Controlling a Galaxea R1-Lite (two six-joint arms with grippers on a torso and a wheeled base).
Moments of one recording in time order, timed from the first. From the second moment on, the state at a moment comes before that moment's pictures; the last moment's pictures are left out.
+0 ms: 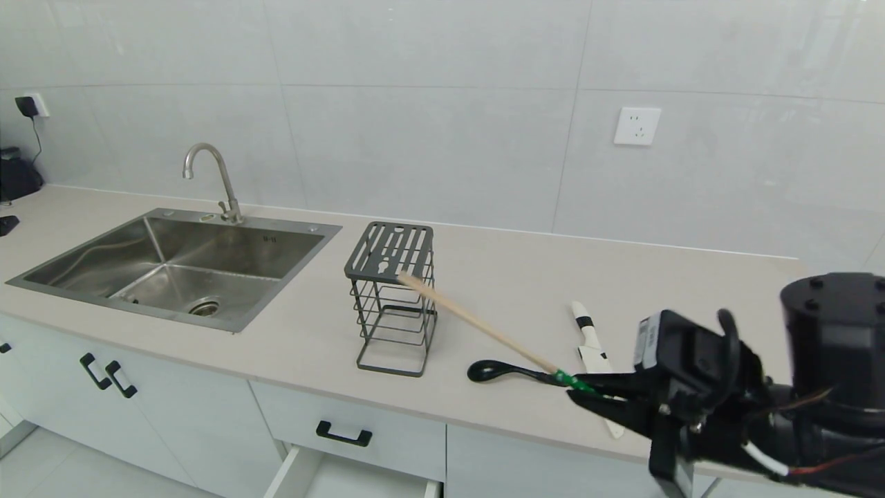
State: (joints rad) left arm 0.00 0.00 0.00 0.00 0.01 -0.03; right arm 0.76 1.45 -0.52 -0.42 0.13 -0.43
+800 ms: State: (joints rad) left arm 0.00 0.00 0.00 0.00 0.01 -0.03; right arm 1.19 1.75 -0.82 -0.48 -0.07 -0.13
